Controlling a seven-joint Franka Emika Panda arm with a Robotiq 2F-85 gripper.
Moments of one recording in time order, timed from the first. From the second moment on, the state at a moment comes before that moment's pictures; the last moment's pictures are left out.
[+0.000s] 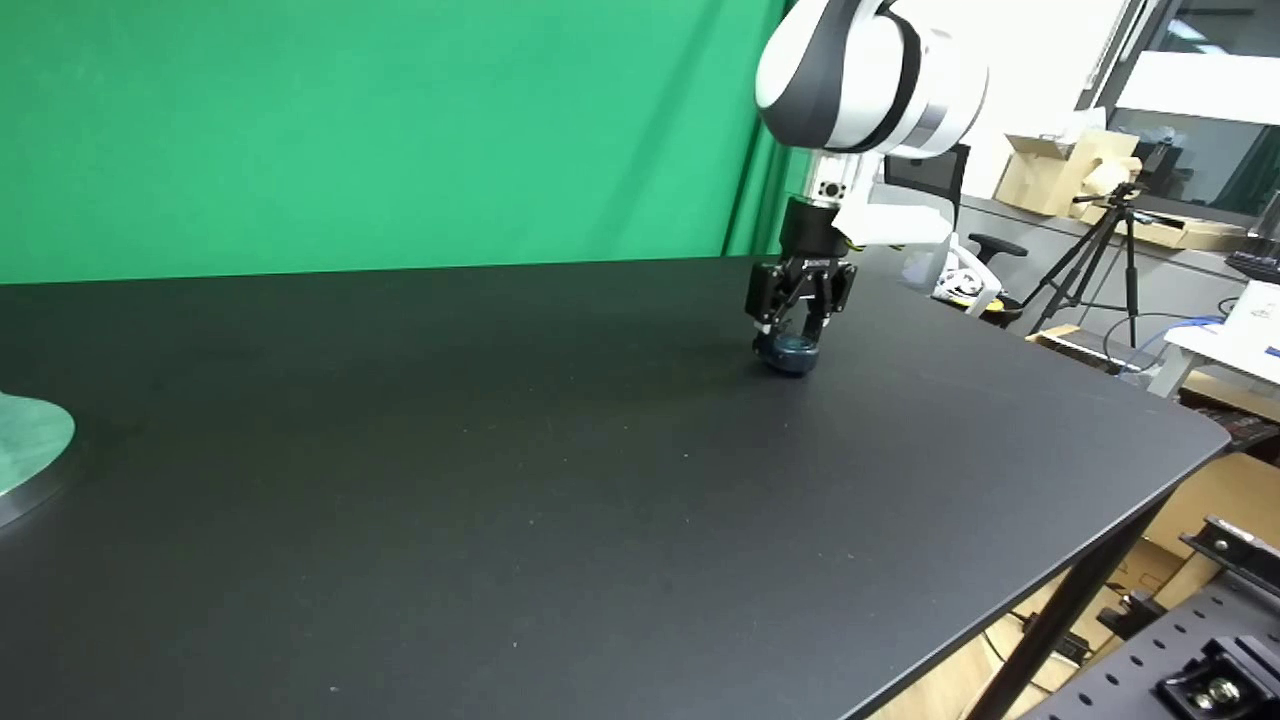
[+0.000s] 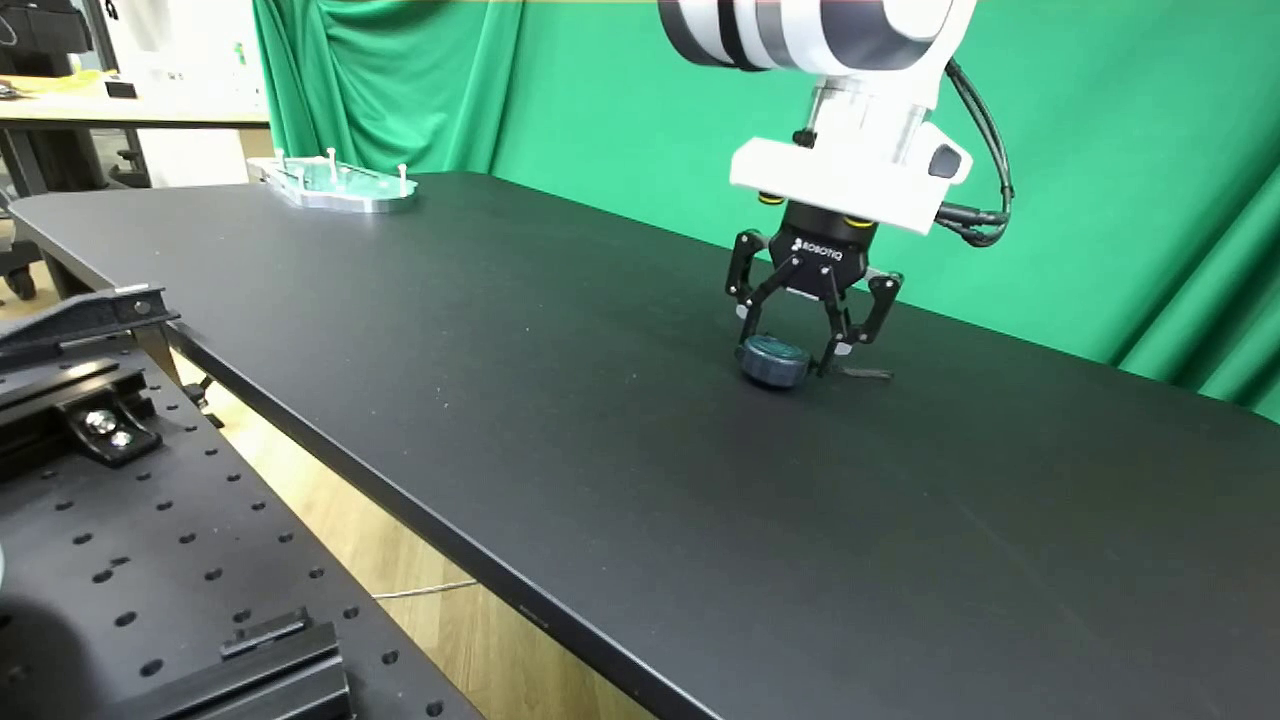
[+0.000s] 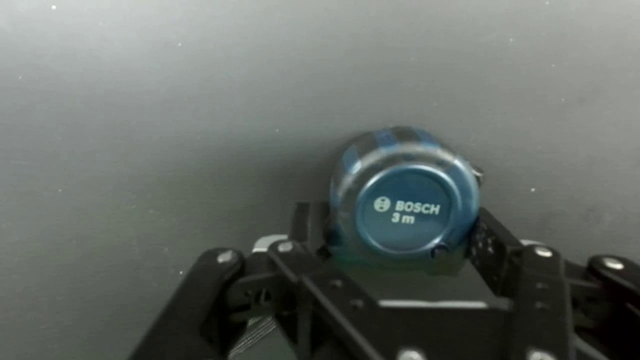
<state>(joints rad) -0.21 0.53 -0.03 -2.14 0.04 2.65 -0.37</state>
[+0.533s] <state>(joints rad) -0.17 0.51 -0.03 -2.14 -0.01 2.65 -0.36</state>
